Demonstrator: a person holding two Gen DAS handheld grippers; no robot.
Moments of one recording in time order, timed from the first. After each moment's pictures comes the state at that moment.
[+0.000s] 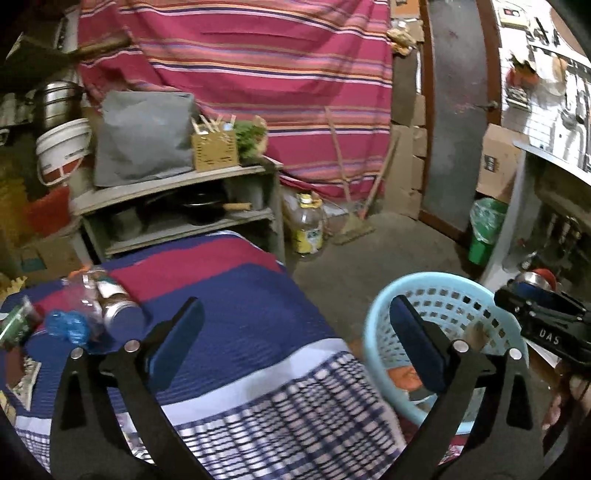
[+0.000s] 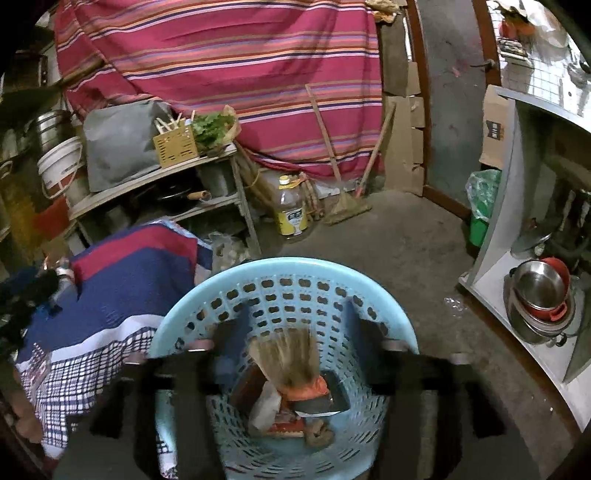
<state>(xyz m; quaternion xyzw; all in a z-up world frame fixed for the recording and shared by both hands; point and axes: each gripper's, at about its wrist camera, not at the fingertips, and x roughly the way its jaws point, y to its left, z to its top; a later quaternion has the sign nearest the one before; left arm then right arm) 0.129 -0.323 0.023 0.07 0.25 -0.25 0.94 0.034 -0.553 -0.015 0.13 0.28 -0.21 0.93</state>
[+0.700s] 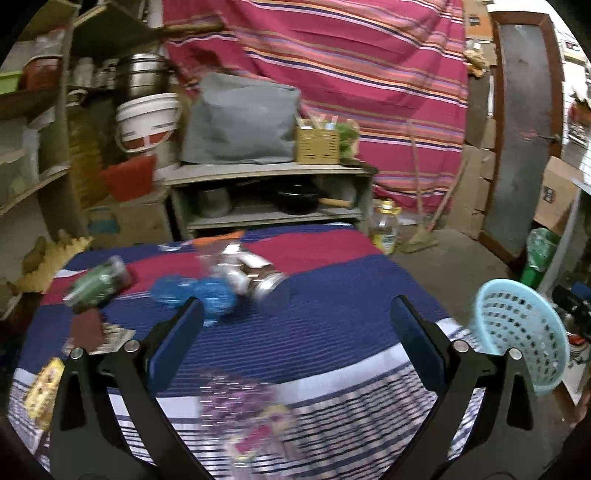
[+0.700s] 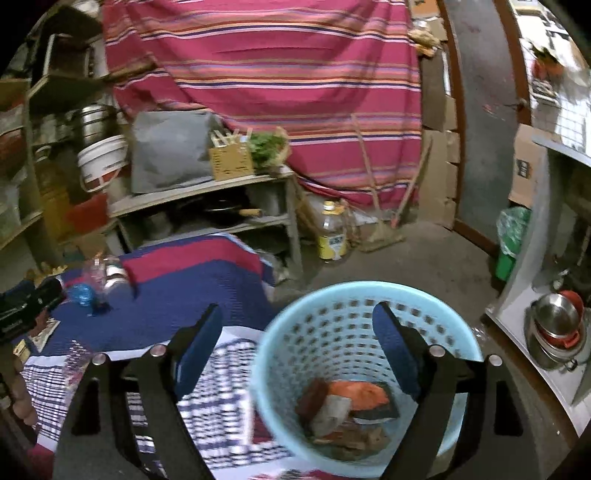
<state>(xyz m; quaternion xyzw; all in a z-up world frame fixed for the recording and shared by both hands) 0.143 -0.164 0.029 0.03 0.25 -0.12 0.96 0.051 -0.438 0.025 0.09 0.24 -0.13 0.96</state>
